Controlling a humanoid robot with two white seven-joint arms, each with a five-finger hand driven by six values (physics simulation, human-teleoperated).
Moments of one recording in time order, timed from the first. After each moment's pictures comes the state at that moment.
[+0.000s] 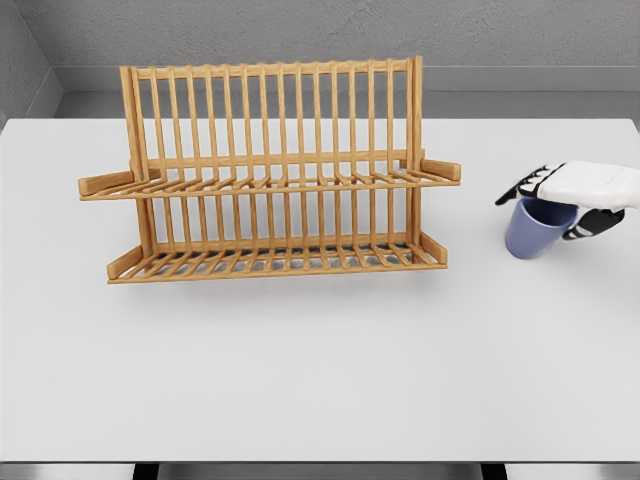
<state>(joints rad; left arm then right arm) -0.02 0.00 -0.14 -0.09 -0.03 0.06 -0.08 -0.68 -0.96 0.65 -1.30 0.29 -0.61 0.61</state>
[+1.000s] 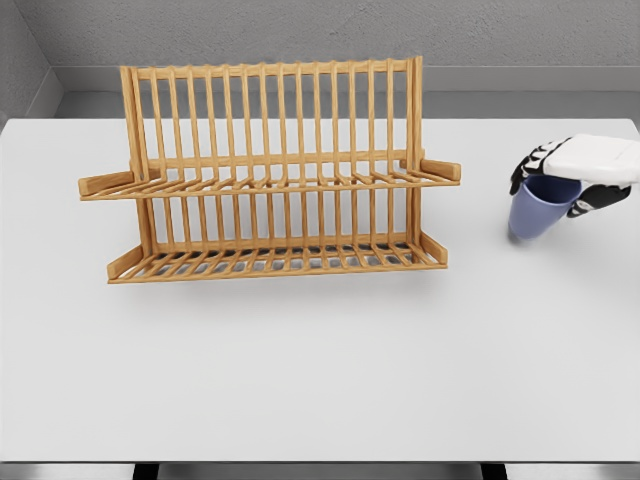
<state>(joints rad) -0.02 0.00 -0.14 -0.09 -0.03 0.06 -0.08 -0.73 -0.96 0.63 -1.31 0.29 -0.61 0.61</state>
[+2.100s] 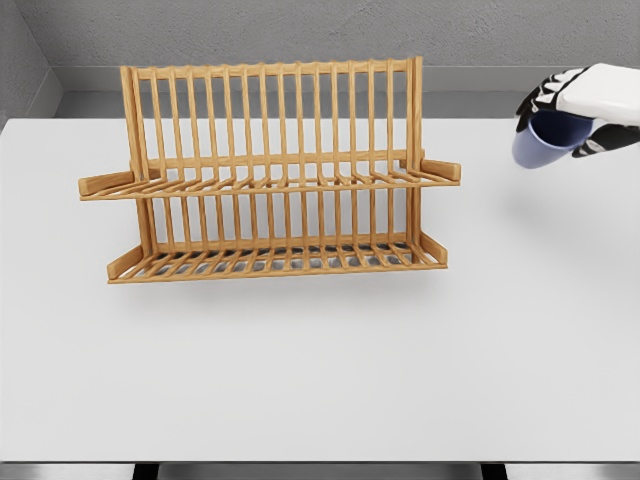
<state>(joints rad) -0.02 0.00 -0.14 -0.09 -0.03 0.06 -0.08 -0.82 -0.93 0.54 -1.33 0.29 -0.61 0.61</state>
